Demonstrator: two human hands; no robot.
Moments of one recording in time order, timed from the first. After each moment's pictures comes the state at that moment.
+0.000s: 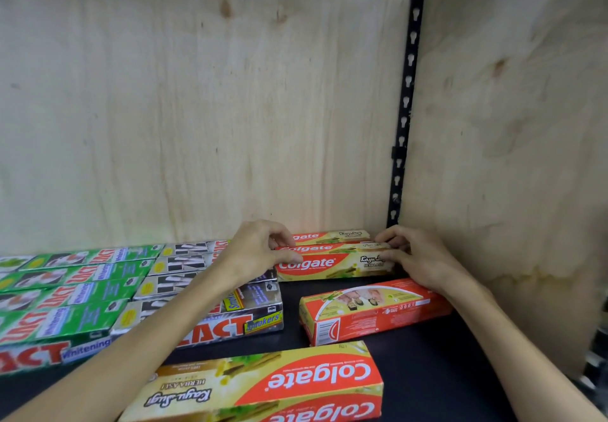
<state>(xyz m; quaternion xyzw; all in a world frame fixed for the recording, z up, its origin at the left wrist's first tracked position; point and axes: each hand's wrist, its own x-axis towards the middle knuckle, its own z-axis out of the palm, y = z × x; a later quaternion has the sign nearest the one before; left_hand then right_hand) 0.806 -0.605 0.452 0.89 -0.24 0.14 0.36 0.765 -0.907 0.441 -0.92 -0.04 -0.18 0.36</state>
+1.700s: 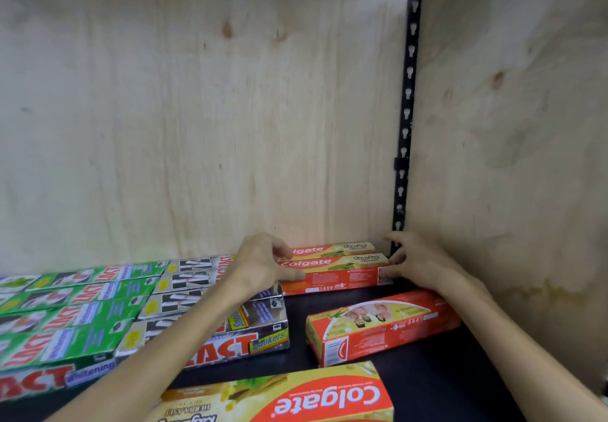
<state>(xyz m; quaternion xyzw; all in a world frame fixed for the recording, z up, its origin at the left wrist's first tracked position) 0.814 -0.610 0.455 0.92 -0.14 0.14 0.32 0.782 -0.899 0.457 -0.95 0.02 -0.11 0.29</state>
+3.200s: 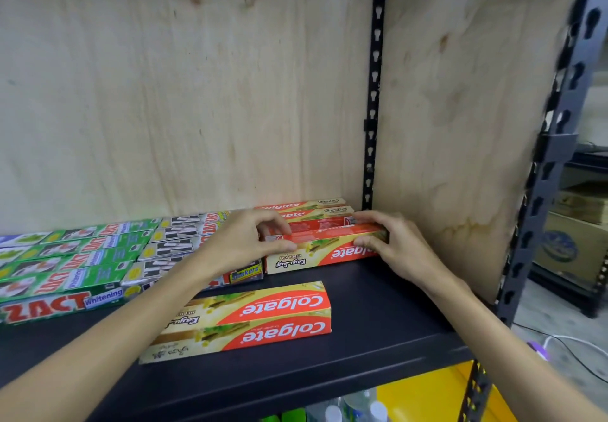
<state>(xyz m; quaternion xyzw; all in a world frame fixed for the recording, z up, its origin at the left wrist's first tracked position) 0.738 -0.614 0.451 0.89 -0.30 0.13 0.32 0.703 -0.912 0.413 -0.89 -0.12 -0.25 0.35</state>
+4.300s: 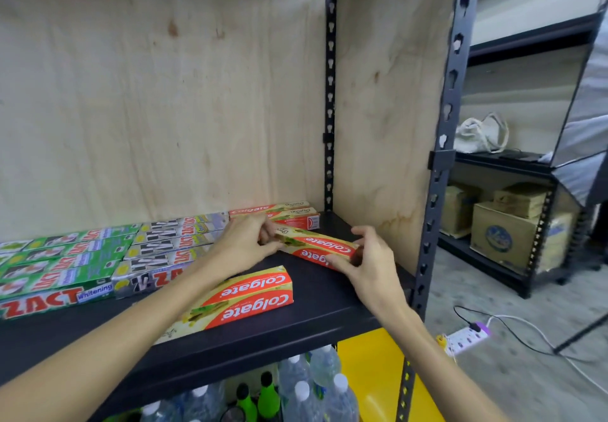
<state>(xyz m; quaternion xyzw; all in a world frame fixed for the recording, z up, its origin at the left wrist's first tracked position) 0.694 -0.659 0.455 0.92 -0.26 0.16 0.23 0.607 -0.887 0.398 -0.86 0.06 -0.31 0.39</state>
